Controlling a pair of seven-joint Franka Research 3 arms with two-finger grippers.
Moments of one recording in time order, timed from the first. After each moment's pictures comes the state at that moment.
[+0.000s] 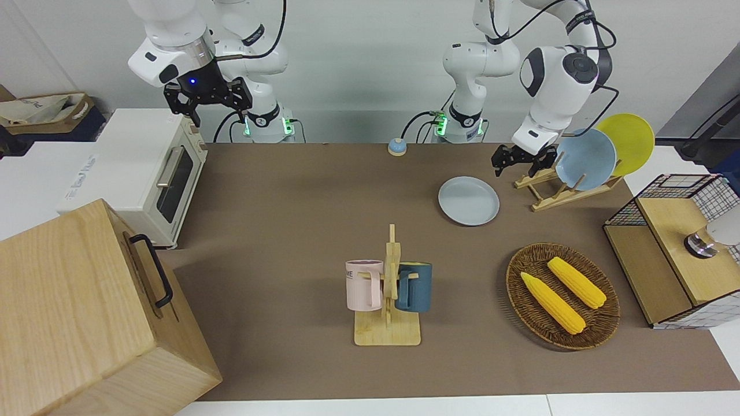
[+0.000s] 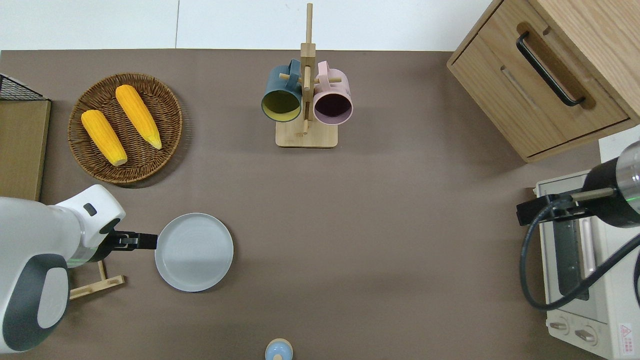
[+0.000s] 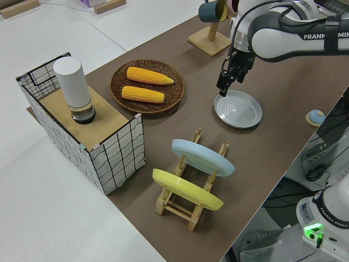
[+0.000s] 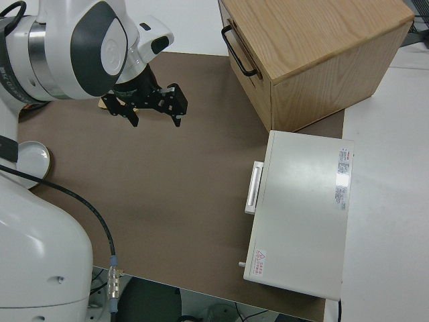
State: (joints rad) left arm -0.06 -0.21 0.02 -2.27 -0.01 2.02 0.04; right arm -0.03 -0.02 0.14 -1.48 0.00 1.33 0.02
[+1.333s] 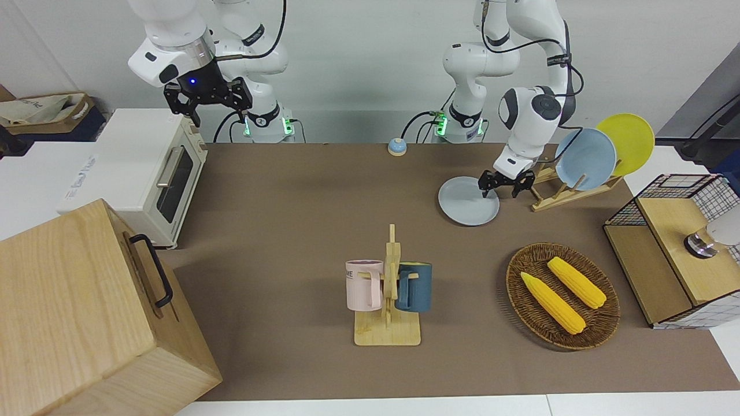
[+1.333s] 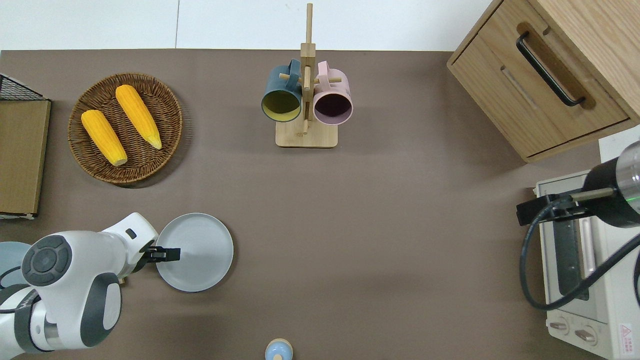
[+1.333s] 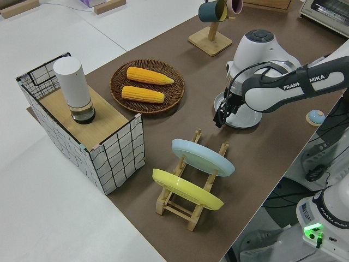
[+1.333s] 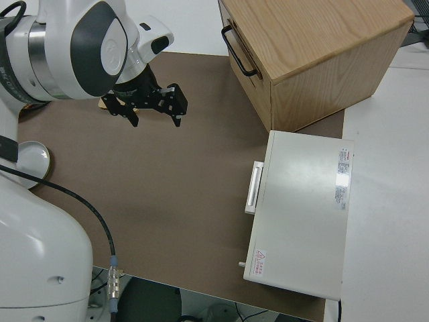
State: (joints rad) left arm -0.05 -0.12 0.02 -2.55 -0.01 2.43 0.04; right arm -0.03 -0.02 0.14 -1.48 0.00 1.33 0.02
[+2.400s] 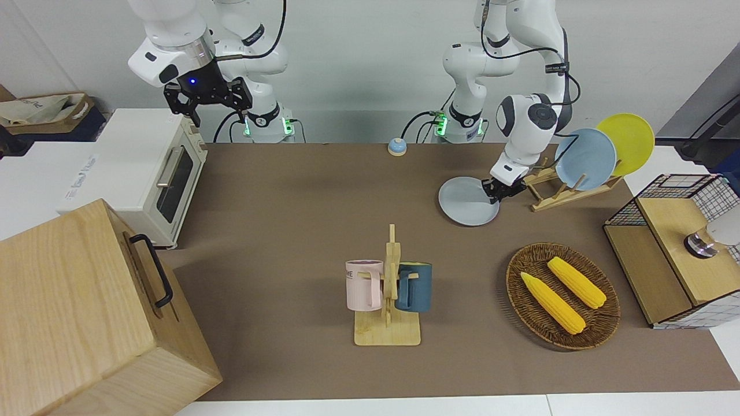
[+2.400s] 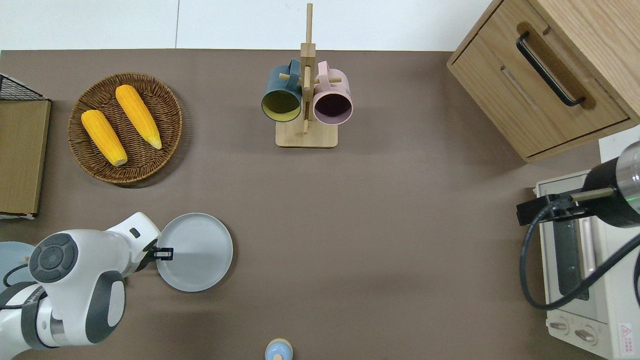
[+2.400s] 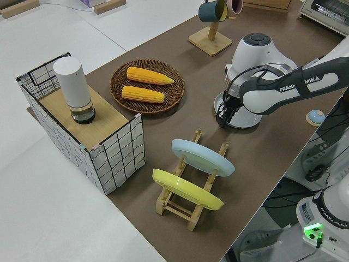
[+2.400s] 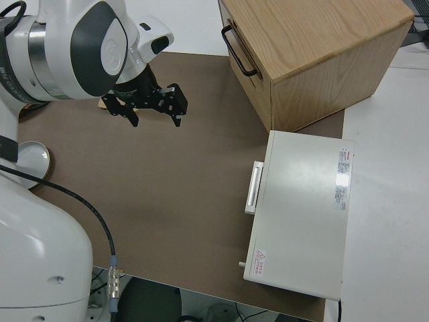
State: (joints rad) left arm -0.05 -0.09 0.01 -2.55 -0.01 2.44 0.04; right arm -0.03 -0.02 0.14 -1.48 0.00 1.33 0.02
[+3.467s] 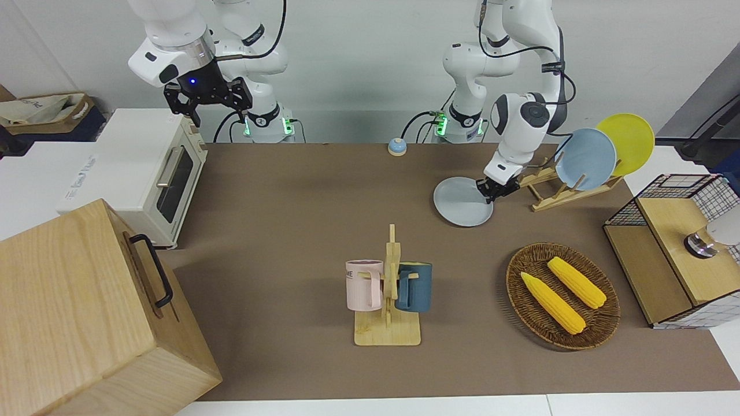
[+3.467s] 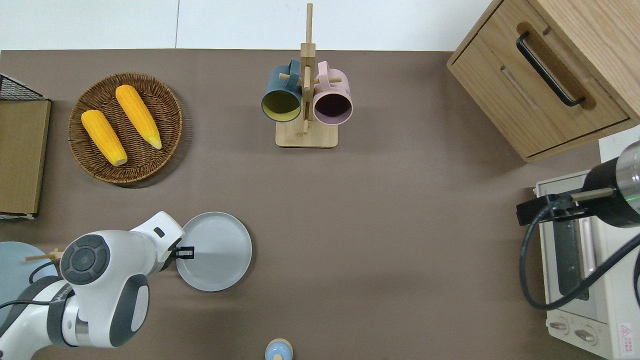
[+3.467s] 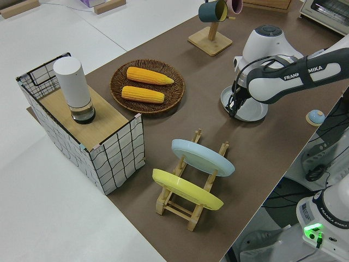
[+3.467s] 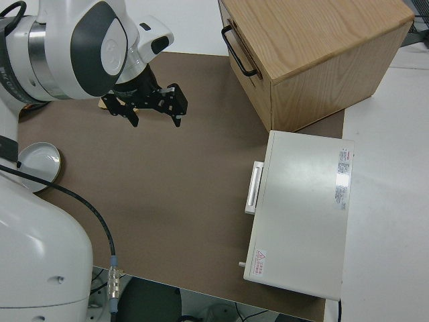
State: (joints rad) left arm -0.13 -0.10 -0.02 -2.55 -0.01 2.44 -0.11; right arm -0.03 -0.02 0.14 -1.48 0.00 1.33 0.02
